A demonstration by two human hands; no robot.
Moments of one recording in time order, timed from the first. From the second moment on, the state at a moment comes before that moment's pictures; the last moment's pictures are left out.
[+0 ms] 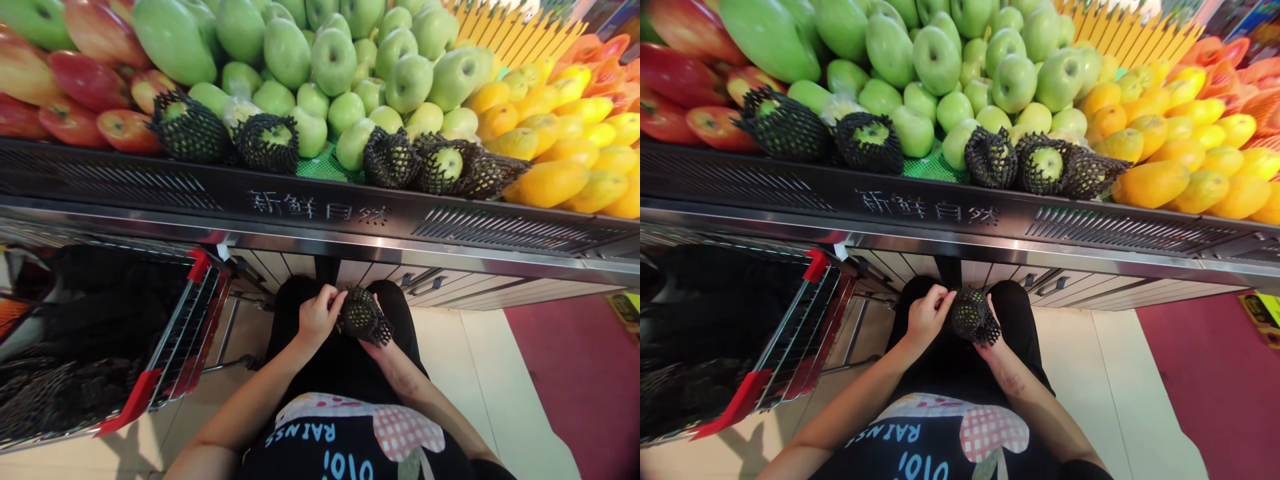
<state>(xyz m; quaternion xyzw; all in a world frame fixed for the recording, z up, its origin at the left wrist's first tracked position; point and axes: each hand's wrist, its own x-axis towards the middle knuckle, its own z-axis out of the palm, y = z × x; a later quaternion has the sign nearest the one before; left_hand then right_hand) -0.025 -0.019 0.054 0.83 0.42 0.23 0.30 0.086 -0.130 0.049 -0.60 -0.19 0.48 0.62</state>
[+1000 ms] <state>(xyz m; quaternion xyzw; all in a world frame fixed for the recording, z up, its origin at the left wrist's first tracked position) -0.035 -0.021 0.004 0.82 0.11 0.40 0.40 0.096 -0.118 0.040 -0.41 0.07 0.60 0.68</state>
